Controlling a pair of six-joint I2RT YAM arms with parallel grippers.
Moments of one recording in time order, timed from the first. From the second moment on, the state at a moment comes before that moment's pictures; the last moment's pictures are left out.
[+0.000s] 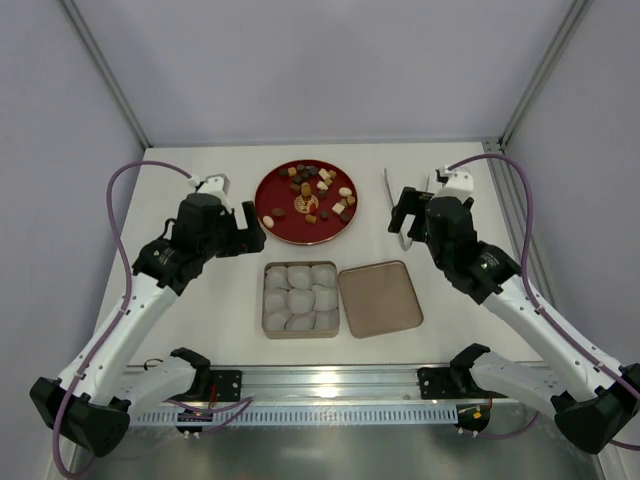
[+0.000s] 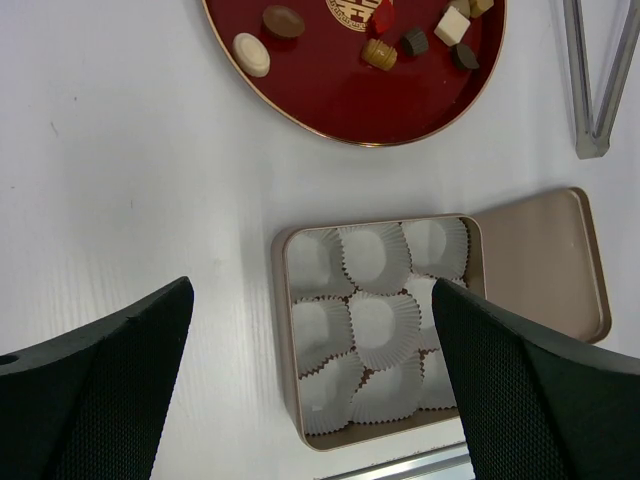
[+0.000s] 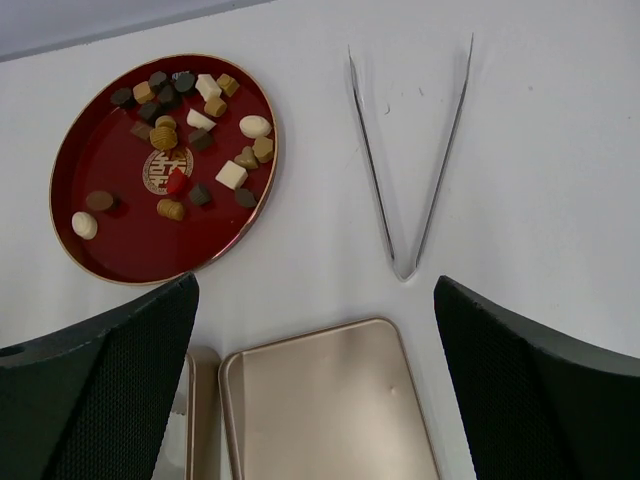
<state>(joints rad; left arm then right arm) -0.43 1.00 1.06 -0.71 -0.10 -0.45 0.59 0.97 0.98 -0.43 0.51 0.46</state>
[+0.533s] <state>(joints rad) -0.43 1.05 1.08 -0.71 -0.06 -0.44 0.33 1.37 1.20 -0.50 0.28 0.38</state>
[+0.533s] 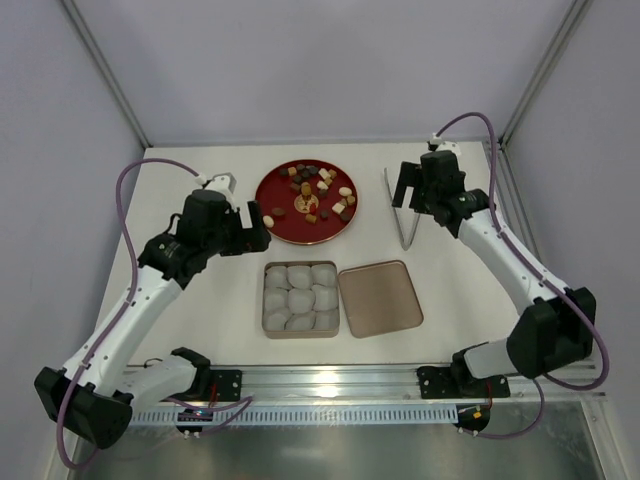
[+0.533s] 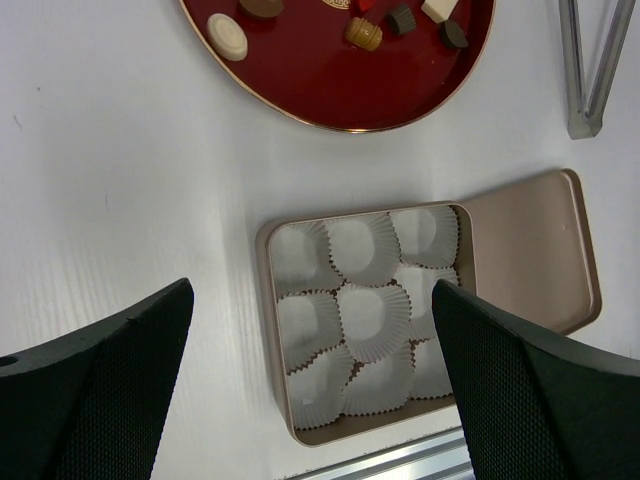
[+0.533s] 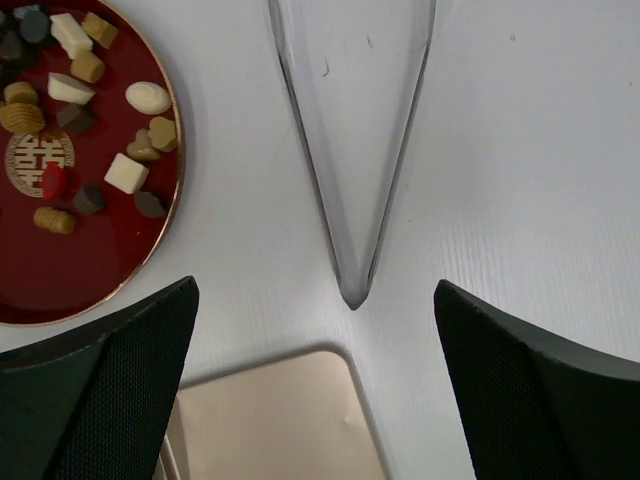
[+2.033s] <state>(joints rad) -0.43 1.09 1.06 -0.68 0.02 -0.42 0.21 2.02 1.41 -0.48 0.12 0.23</state>
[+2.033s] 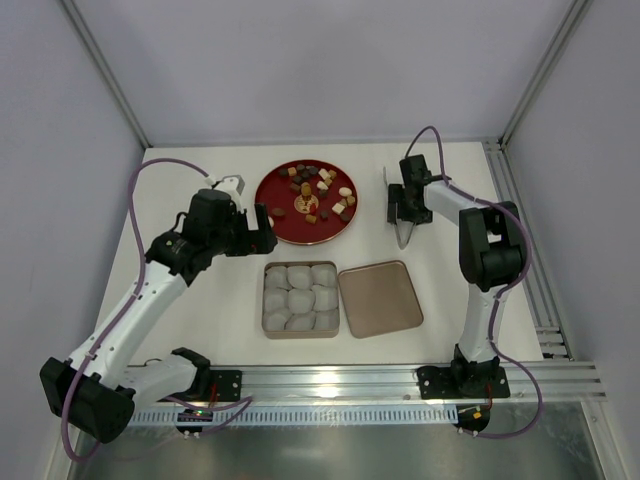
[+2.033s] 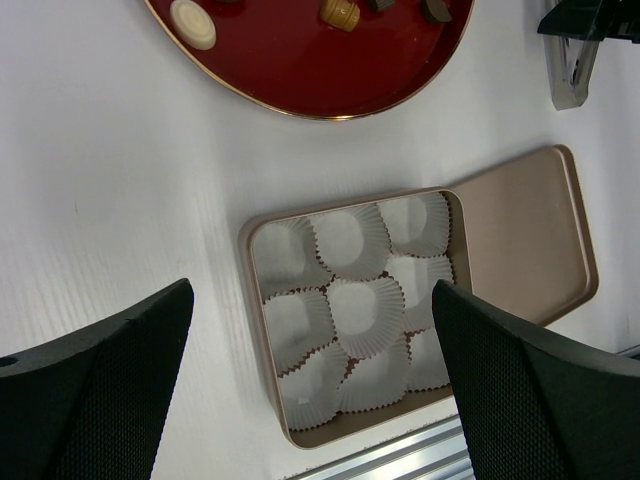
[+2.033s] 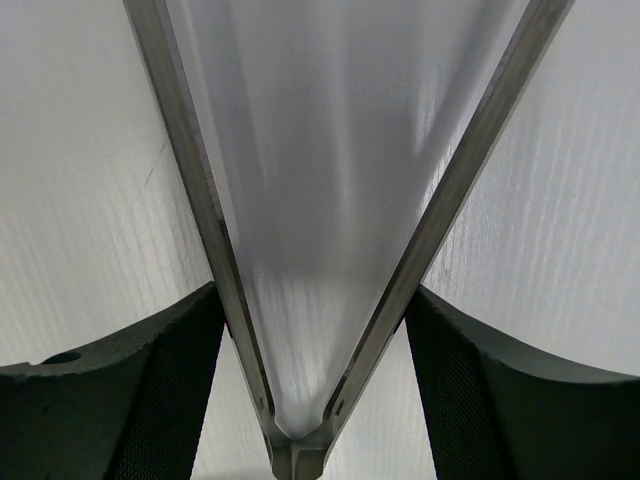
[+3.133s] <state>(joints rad) -0.43 1.09 1.05 -0.66 0.00 -0.42 0.21 2.06 1.49 -0.54 0.13 0.32</state>
